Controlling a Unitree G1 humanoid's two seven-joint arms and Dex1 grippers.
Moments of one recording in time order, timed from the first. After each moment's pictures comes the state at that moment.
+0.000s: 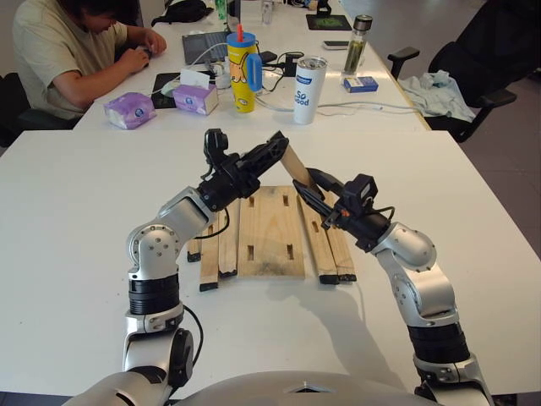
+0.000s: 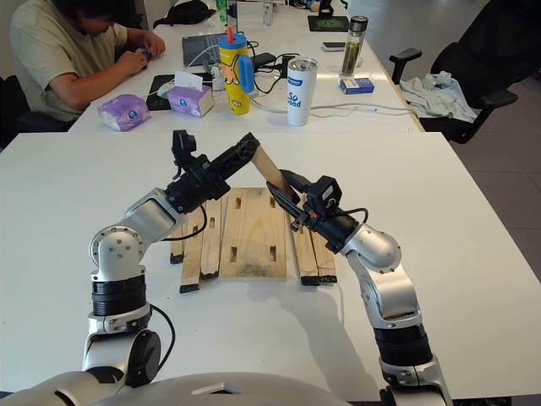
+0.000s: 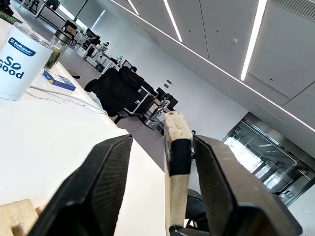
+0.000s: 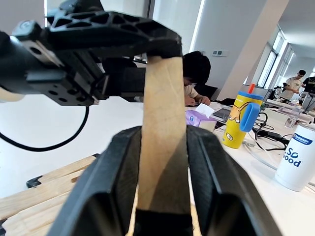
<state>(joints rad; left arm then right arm) -0.44 0.07 0.17 -0.18 -1.01 0.87 -0.33 -0.13 -0.32 0.08 -0.31 0.29 0.12 0.63</state>
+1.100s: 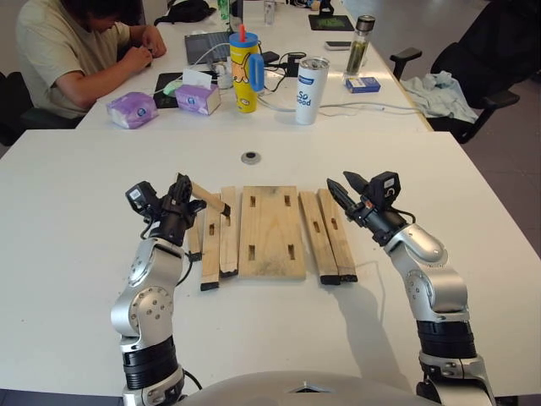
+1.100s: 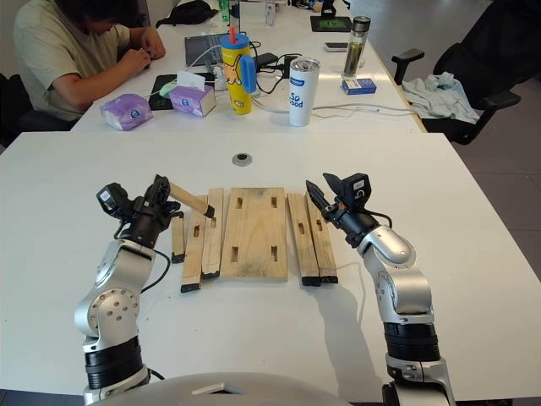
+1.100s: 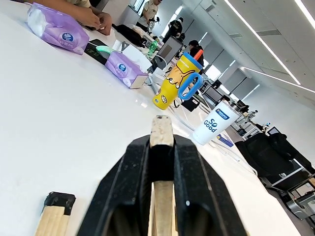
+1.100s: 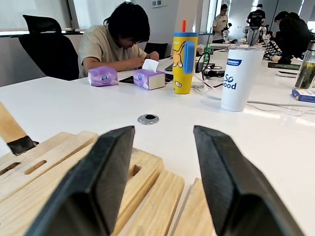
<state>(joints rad) -0.05 -0.06 0.21 -0.43 -0.64 0.51 0.12 -0.13 -0.31 -0.06 -0.20 0.34 0.32 0.45</state>
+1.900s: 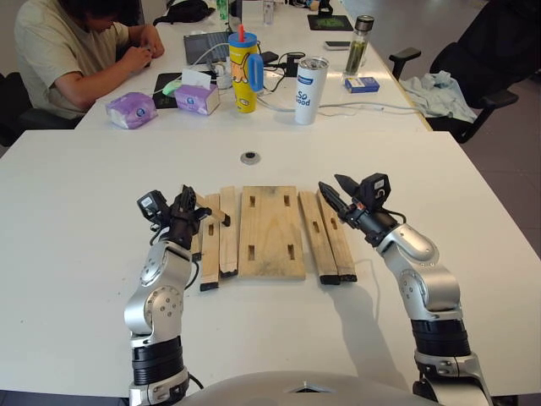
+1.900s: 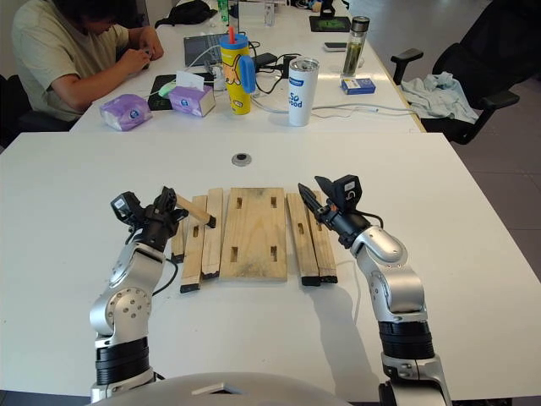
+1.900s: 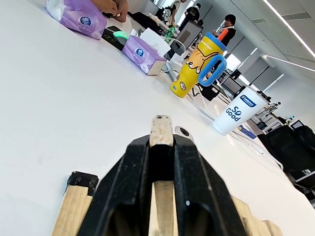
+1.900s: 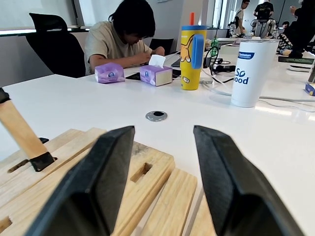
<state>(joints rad) -0.04 -0.06 0.17 -0.34 -0.55 0.46 0.16 -0.15 -0.30 -0.03 -0.19 0.34 0.34 0.46</state>
